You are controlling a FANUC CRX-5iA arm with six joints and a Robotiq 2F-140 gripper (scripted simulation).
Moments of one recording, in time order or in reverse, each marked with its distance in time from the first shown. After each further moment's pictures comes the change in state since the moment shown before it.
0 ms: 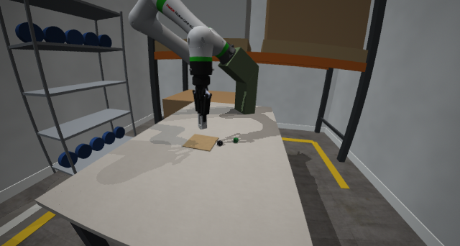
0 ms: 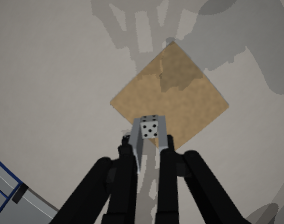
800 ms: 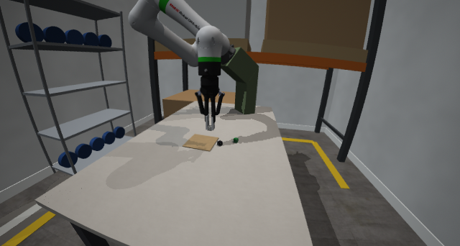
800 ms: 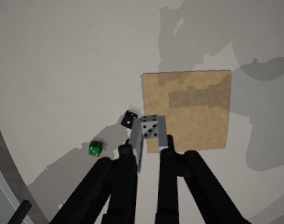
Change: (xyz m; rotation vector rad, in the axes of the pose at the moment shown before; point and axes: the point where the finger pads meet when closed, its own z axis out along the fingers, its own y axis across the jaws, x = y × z) arm -0.023 -0.031 0.001 0.000 -0.002 -0.697
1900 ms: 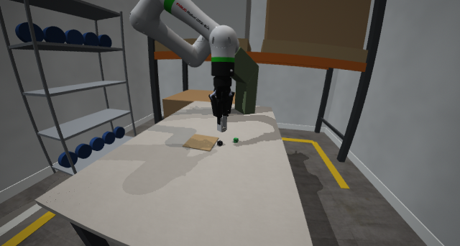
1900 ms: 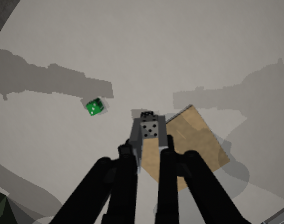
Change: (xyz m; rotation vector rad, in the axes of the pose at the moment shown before) arm -0.001 -0.055 0.000 -0.003 0.001 -0.978
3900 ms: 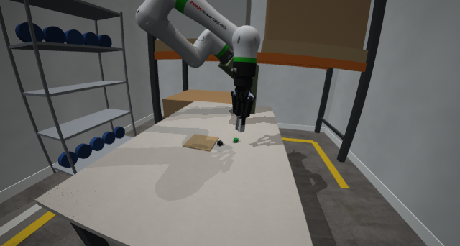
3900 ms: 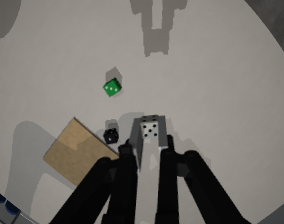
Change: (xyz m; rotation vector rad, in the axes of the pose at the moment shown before) arm 0.060 -0.054 -0.002 -0.004 -0.027 -1.438
